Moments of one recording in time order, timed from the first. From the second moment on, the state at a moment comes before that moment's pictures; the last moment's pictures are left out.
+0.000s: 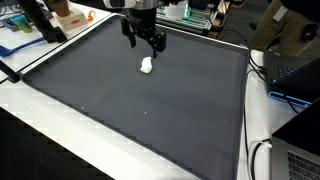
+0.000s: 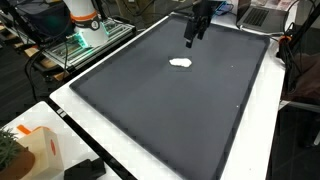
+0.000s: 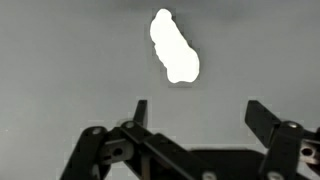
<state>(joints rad) 0.15 0.34 0.04 -1.95 -0.14 2.22 0.33</state>
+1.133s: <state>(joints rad) 0.15 0.54 0.03 -1.61 -0.14 1.92 0.32</state>
